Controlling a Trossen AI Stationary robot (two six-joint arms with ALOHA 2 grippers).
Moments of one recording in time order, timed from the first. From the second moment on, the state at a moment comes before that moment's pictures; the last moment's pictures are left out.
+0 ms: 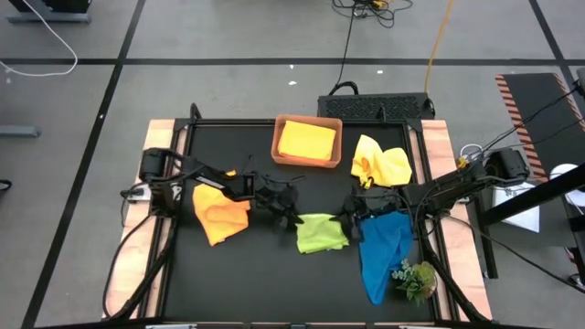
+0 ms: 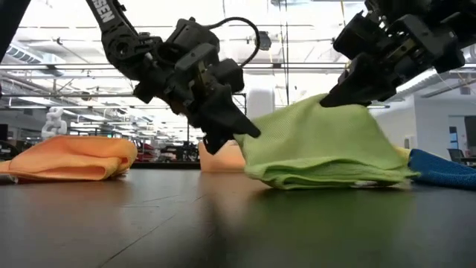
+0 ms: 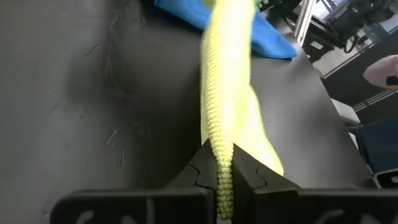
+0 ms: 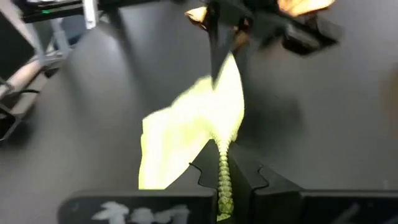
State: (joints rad) left arm 0.06 1.87 0.86 0.46 0.47 -0.30; right arm 0.15 1.25 0.37 0.40 0.00 0.22
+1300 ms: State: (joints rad) left arm 0.53 1.67 0.87 0.32 0.07 0.24; right arm -0.52 1.47 0.60 0.38 0.09 -0.10
